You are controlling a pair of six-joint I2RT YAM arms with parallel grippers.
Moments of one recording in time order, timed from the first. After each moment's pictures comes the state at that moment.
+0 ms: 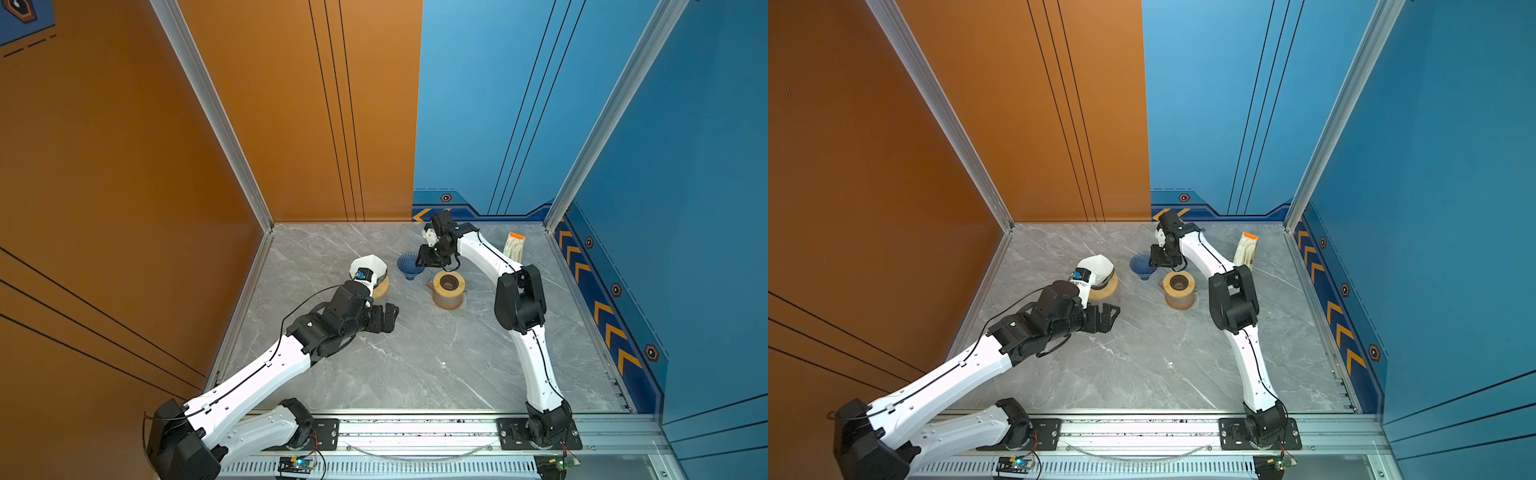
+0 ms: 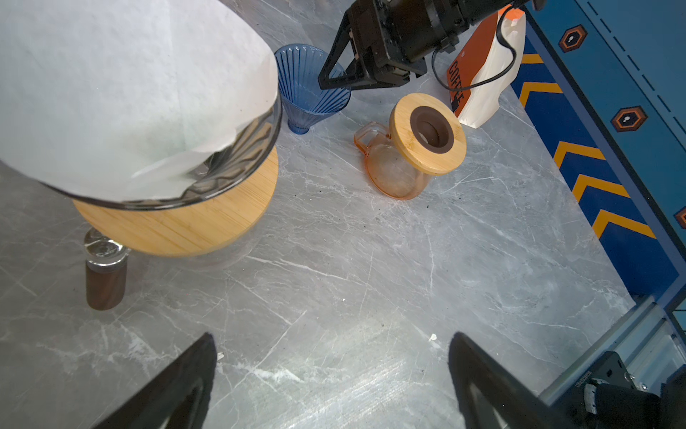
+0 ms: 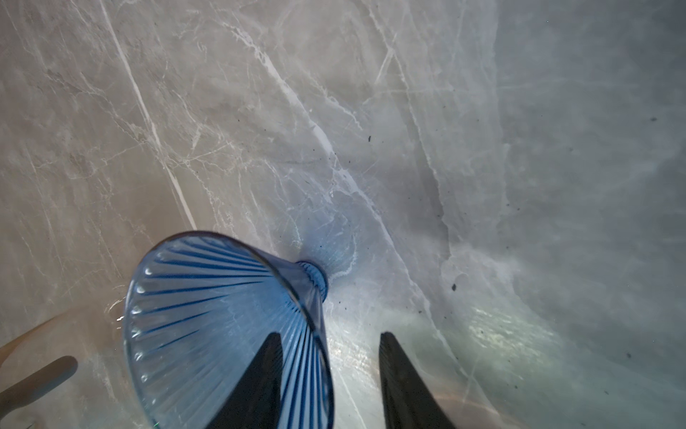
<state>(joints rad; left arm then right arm) -0.69 1.06 0.86 -0.47 -0.05 -0.50 0.40 2.39 2.15 -0.88 -0.27 0.29</state>
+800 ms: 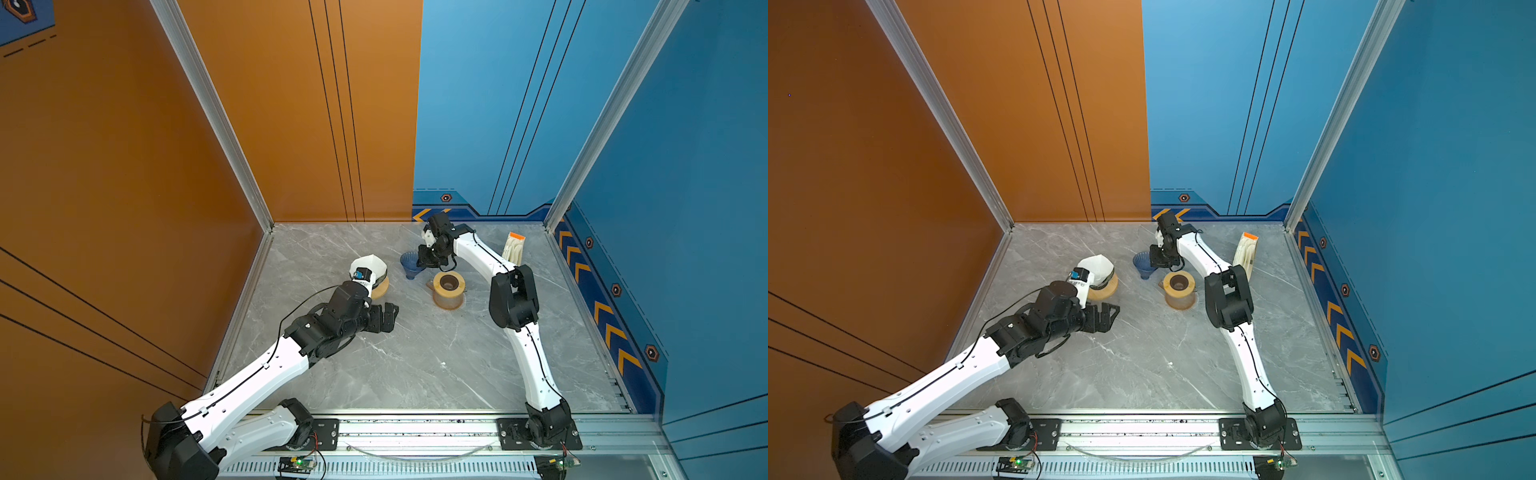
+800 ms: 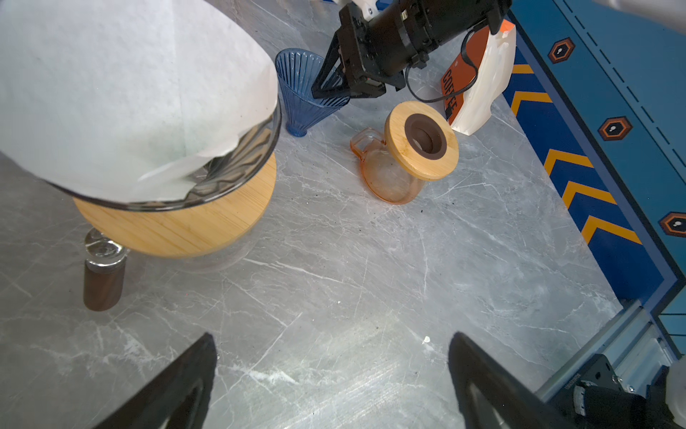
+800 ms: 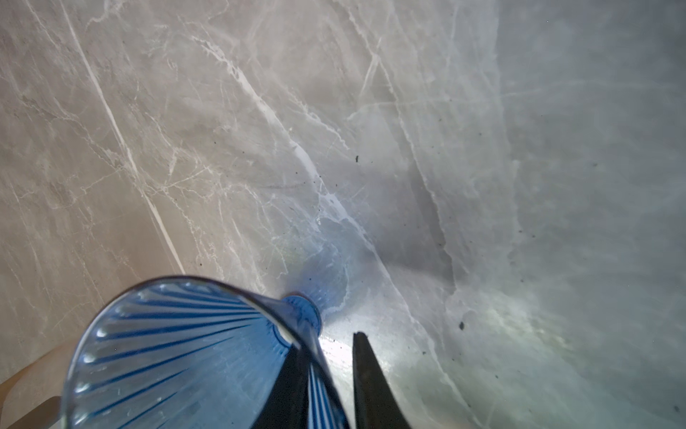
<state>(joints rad) -0.69 1.04 0.85 -0.47 -0.05 -0.51 0.41 2.47 2.22 -0.88 -0.27 0.35</state>
